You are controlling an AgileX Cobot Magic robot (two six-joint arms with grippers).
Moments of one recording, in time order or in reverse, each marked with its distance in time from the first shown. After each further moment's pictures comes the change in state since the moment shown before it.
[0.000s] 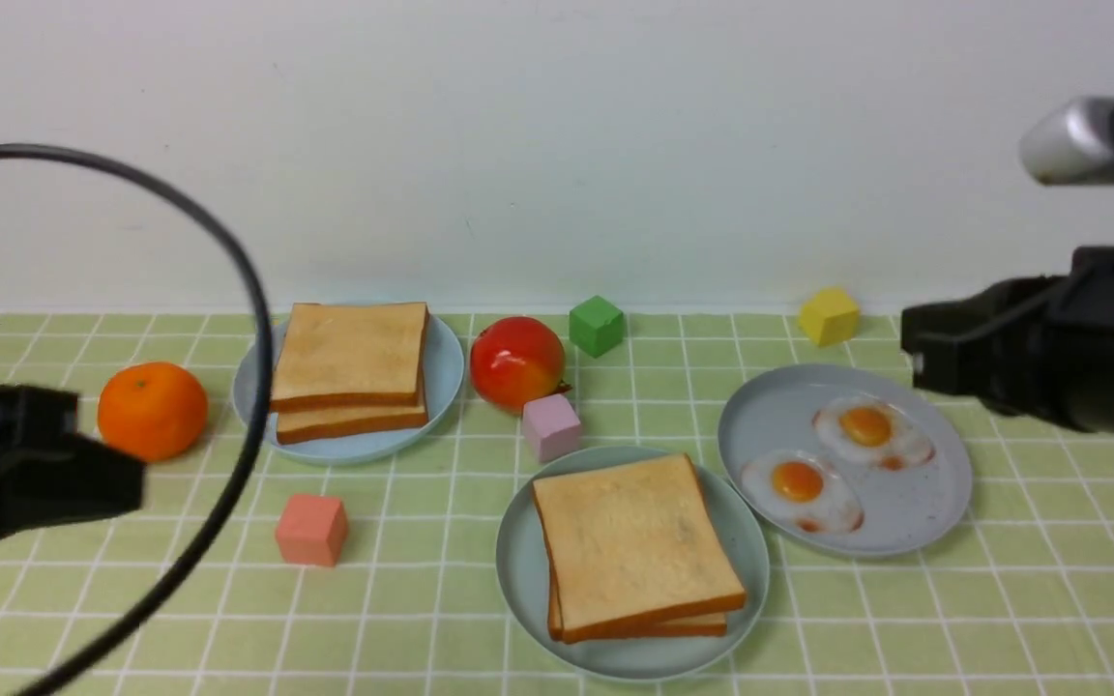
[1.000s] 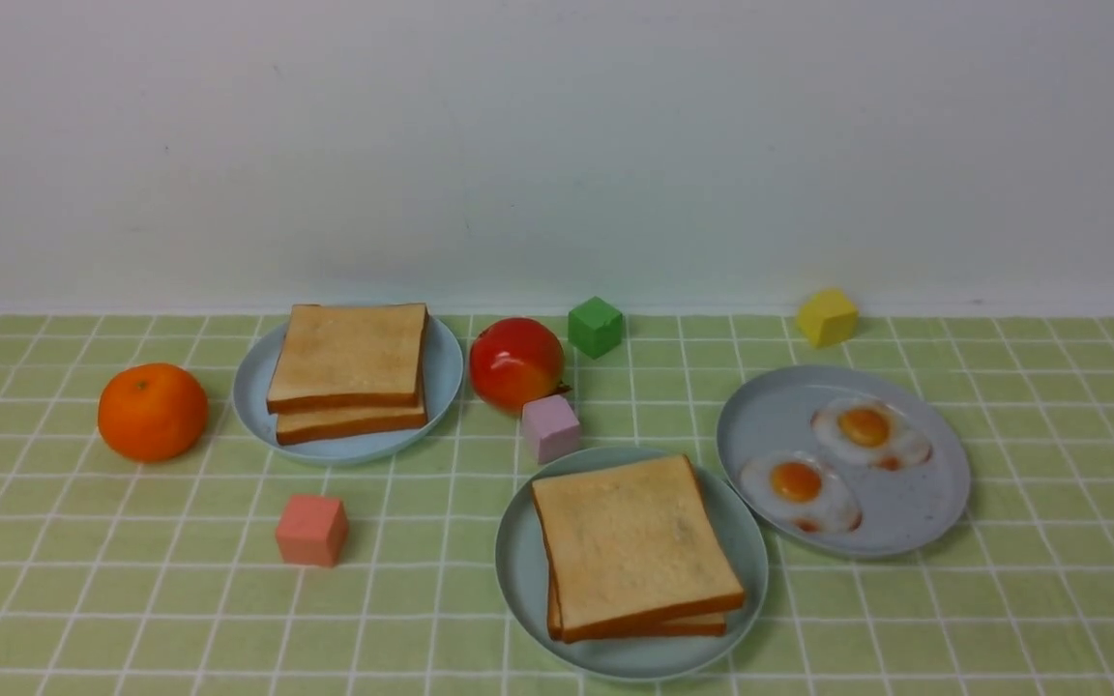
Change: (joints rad) right arm -0.120 -0.801 0.491 -0.069 0.297 0.075; left arm -0.379 -0.953 0.342 0.442 0.093 -0.379
